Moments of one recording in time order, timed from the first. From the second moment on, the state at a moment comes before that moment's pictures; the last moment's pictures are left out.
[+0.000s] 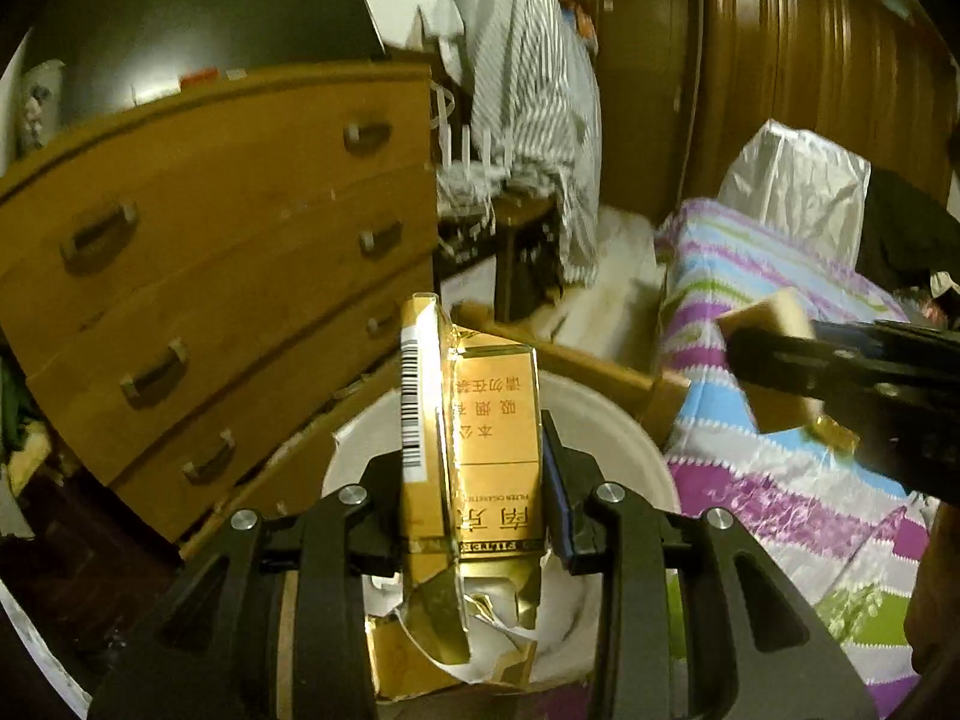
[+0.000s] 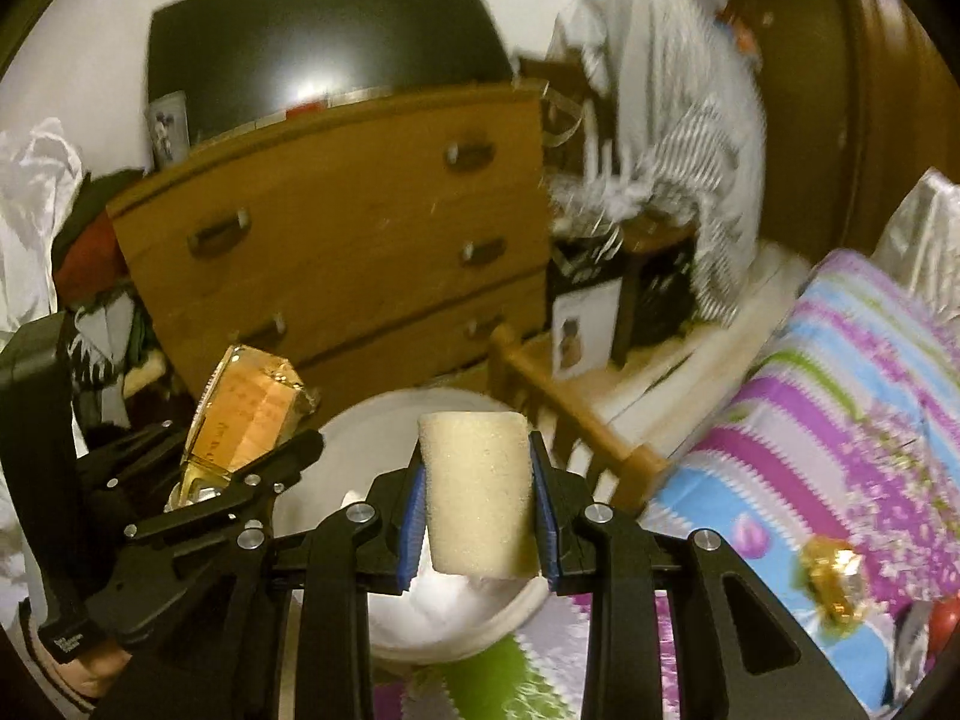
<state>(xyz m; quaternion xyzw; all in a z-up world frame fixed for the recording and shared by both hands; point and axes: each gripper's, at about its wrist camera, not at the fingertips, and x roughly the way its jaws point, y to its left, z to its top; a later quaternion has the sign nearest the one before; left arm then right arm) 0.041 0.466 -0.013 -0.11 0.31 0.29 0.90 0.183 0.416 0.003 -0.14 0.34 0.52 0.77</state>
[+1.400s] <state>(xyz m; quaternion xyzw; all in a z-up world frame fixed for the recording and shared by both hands) 0.054 0.510 -0.058 -0.15 0.38 0.28 0.87 0.234 0.440 -0.050 -0.13 0.43 0.51 0.73</state>
